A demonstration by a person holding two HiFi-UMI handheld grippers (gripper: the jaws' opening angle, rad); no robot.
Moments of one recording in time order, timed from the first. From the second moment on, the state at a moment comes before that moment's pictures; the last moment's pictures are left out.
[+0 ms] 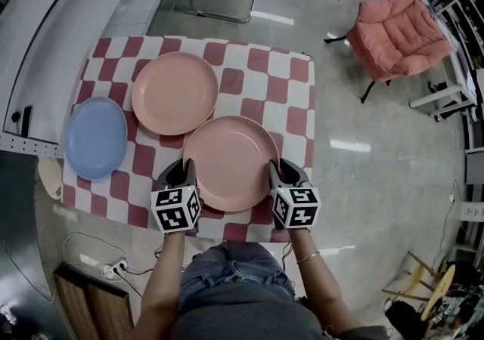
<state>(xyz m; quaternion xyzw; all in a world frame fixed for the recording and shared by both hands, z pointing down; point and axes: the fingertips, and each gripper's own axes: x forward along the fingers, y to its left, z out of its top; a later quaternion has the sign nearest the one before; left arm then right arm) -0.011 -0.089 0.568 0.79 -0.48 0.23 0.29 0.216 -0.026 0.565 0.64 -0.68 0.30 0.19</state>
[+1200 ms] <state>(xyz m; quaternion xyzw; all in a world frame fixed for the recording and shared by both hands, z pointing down) -0.100 -0.049 0.517 0.73 -0.59 0.16 0.30 0.136 -0.051 0.507 0.56 -0.76 0.27 0.20</state>
